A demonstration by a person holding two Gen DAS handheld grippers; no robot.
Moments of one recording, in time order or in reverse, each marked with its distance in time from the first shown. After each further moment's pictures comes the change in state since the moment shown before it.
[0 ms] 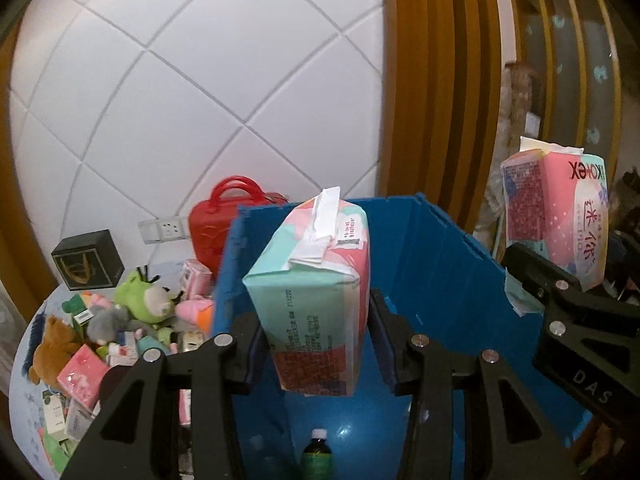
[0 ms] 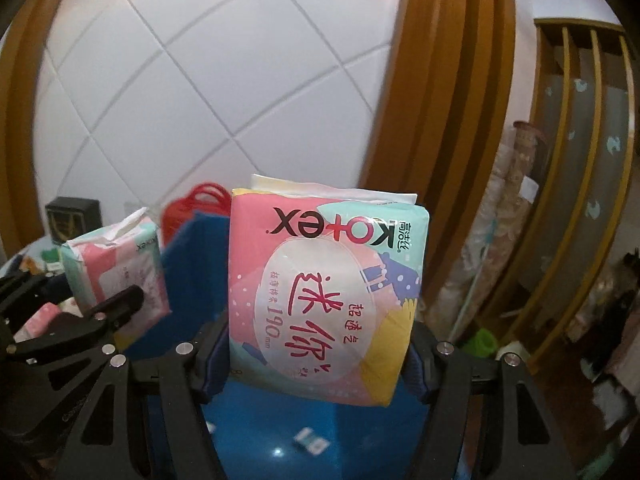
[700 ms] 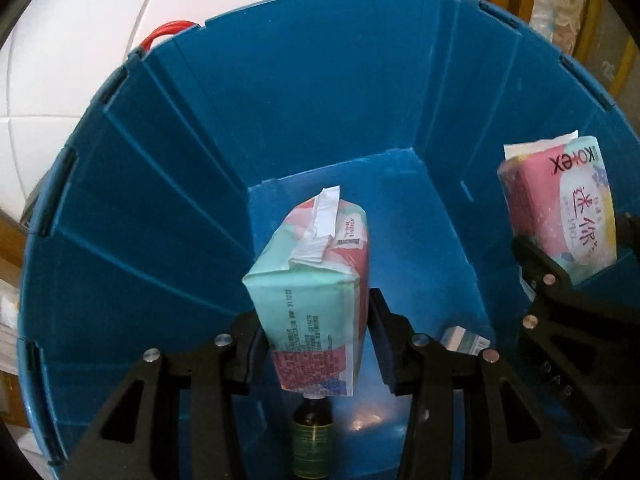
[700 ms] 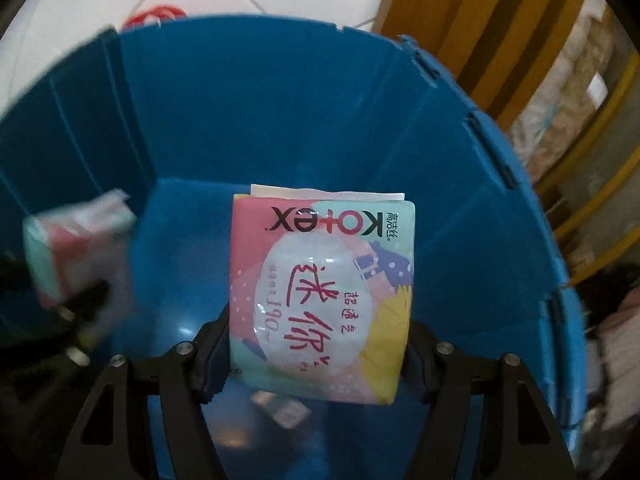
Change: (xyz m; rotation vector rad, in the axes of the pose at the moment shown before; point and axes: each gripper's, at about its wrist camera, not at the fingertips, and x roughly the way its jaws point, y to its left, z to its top) left arm 0.209 -0.047 -0.060 0.097 0.577 0.055; right arm 0.240 -0.022 -0.105 -0.070 0.548 0.011
